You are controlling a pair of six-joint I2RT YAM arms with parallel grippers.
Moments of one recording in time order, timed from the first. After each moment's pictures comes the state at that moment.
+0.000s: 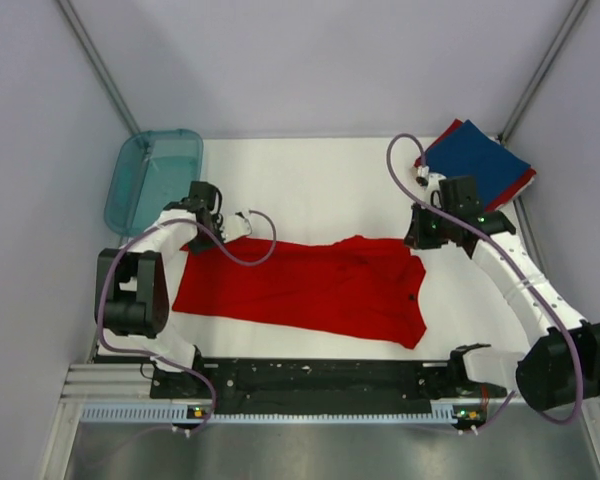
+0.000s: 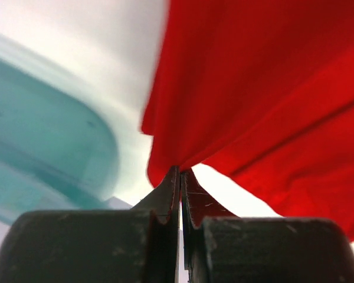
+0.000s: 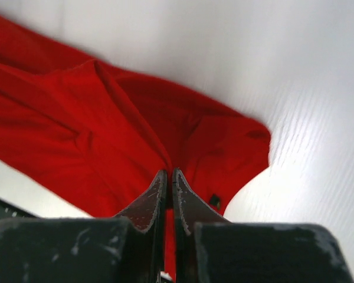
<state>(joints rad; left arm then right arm) -0.09 1.65 1.11 -0.65 -0.13 1.10 0.23 1.24 1.07 -0.68 -0.20 0.14</state>
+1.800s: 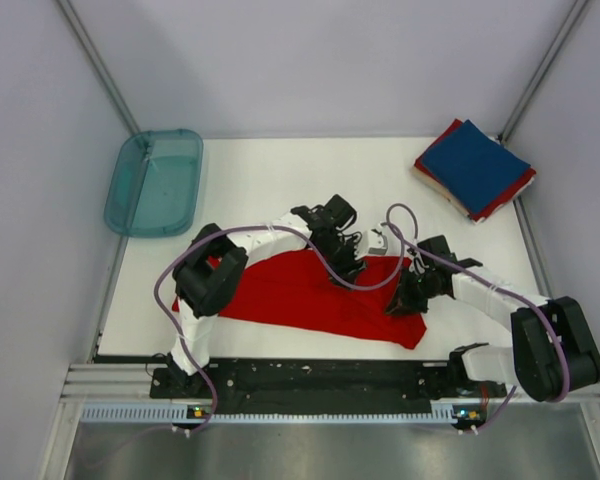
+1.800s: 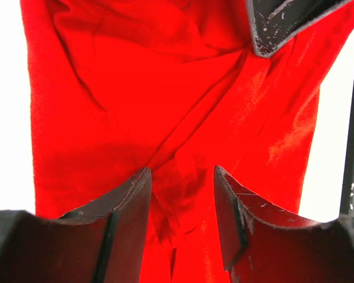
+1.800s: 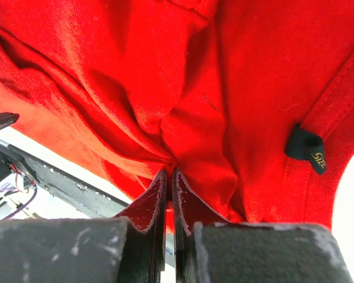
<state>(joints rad) -0.81 2.02 1.48 -0.60 0.64 0.55 0.29 1.27 0.52 -0.48 -0.44 0.57</state>
